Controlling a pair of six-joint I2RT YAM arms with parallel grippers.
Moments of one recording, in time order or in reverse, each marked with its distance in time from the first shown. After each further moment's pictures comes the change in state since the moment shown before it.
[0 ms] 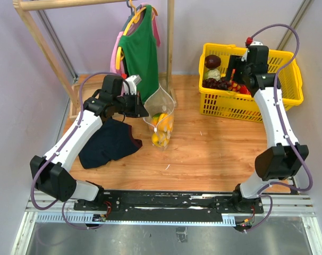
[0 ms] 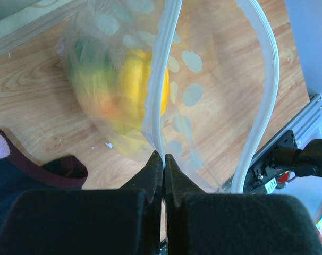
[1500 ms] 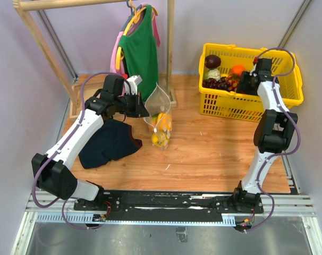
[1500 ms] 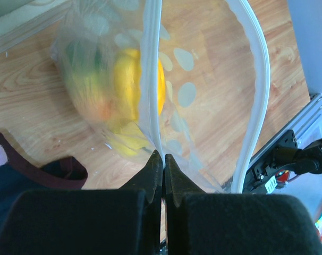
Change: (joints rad) left arm 0.000 0.019 0.000 0.008 0.008 0.000; right arm -0.265 0.449 0.039 0.077 -0.129 -0.057
